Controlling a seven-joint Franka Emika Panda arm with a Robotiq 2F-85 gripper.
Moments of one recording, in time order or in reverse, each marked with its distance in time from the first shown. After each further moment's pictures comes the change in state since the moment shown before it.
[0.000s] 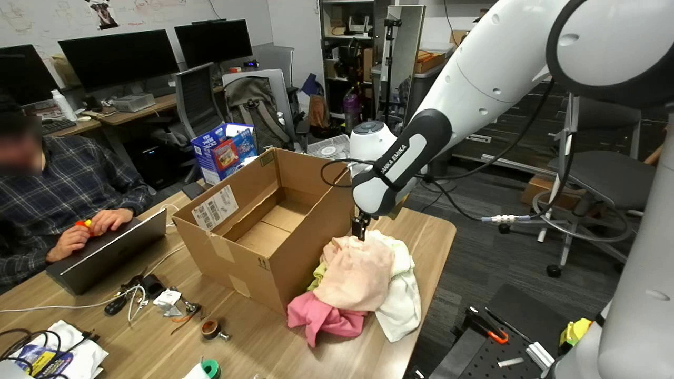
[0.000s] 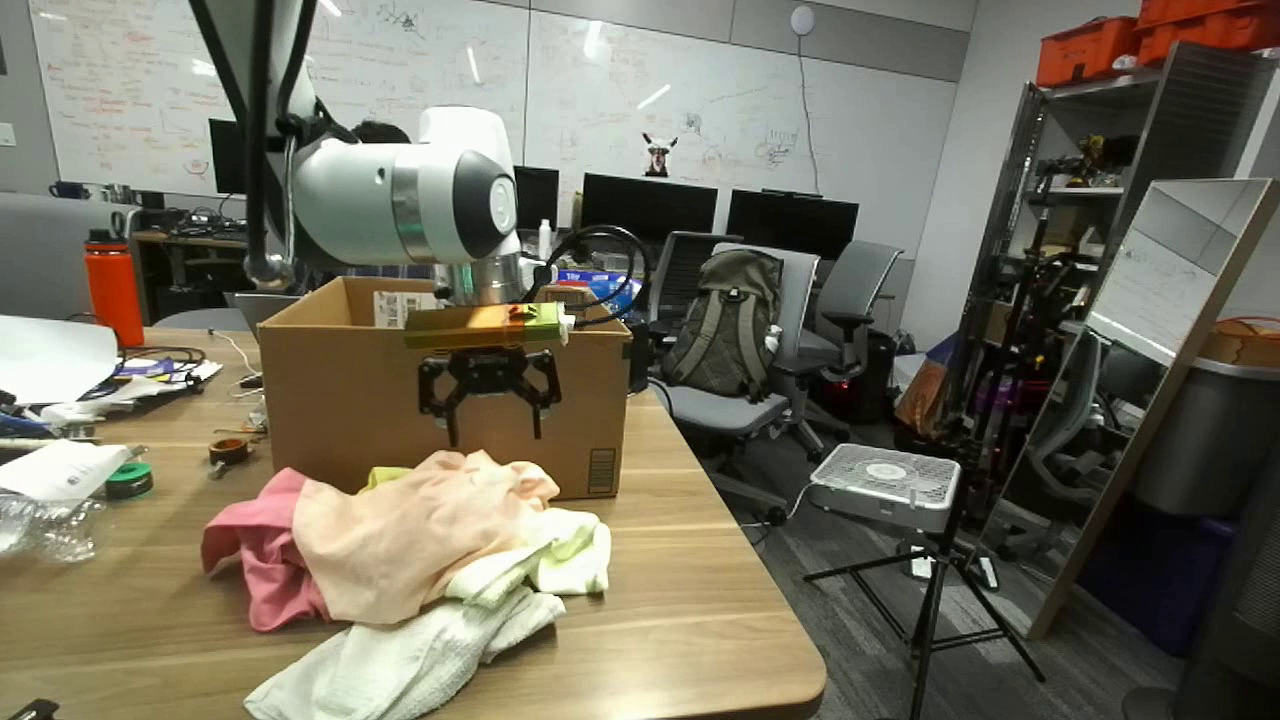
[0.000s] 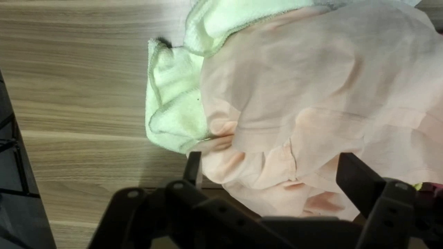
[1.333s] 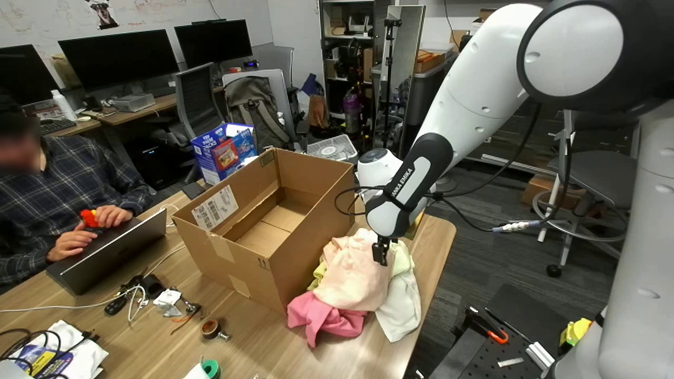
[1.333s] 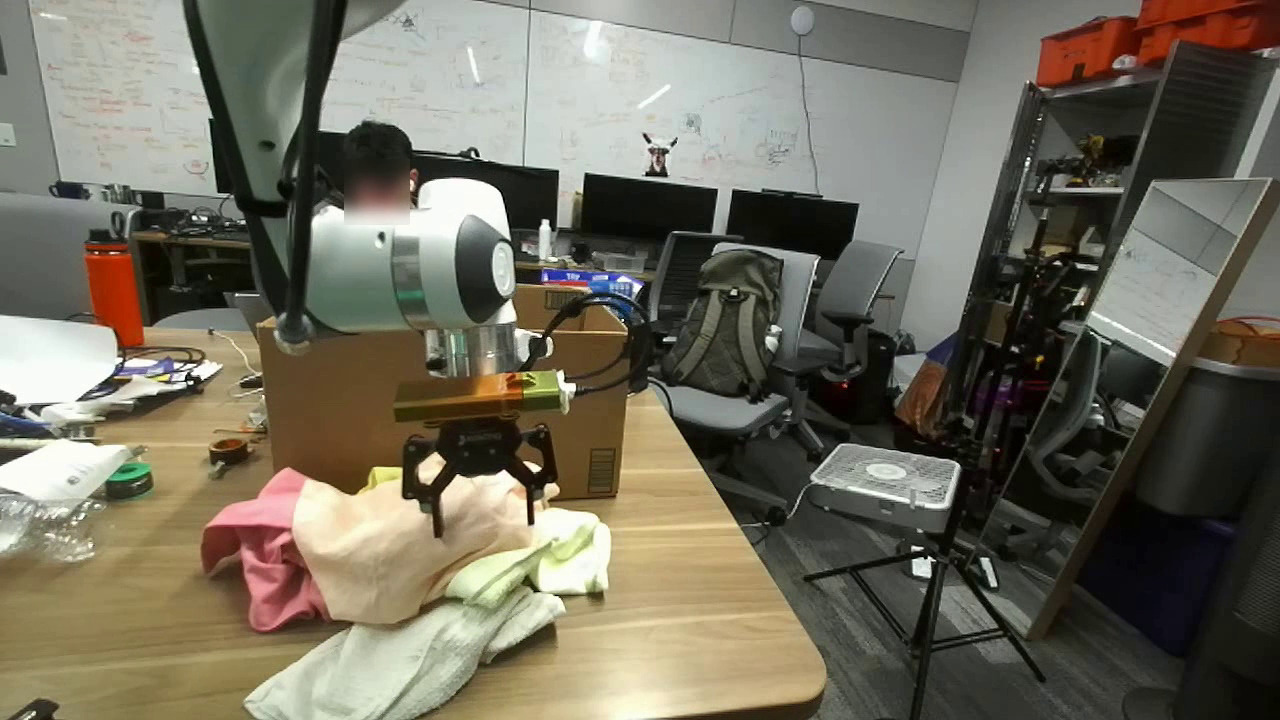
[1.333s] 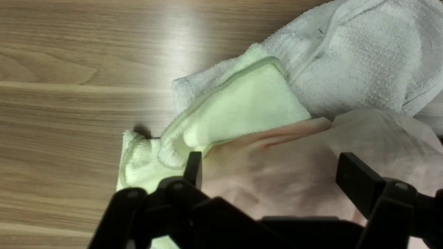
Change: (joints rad) arm 0.001 0.073 -0.031 -0.070 -0.074 -0.037 0.001
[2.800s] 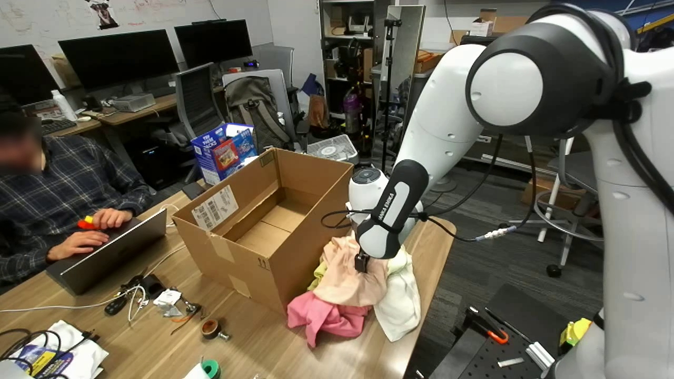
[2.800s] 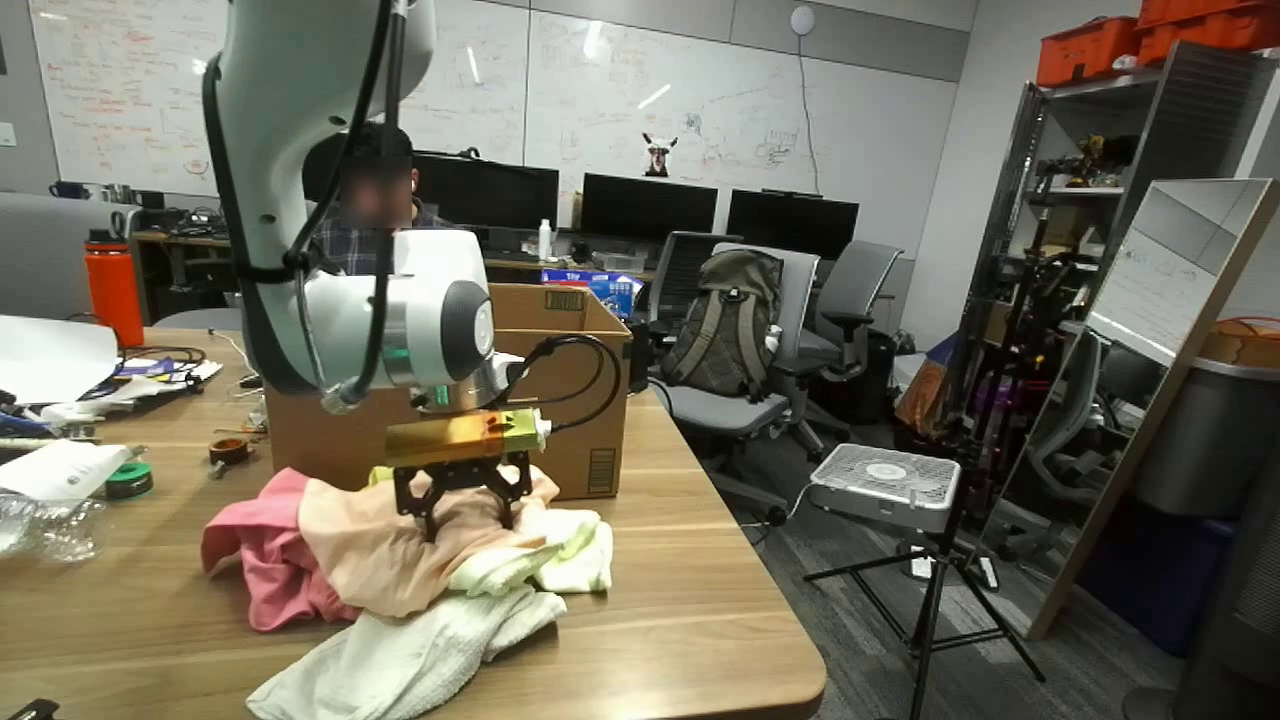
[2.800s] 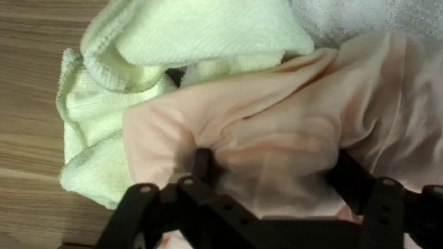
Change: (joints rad) arm 0.066 0.165 -0.019 0.060 0.001 0.258 0.020
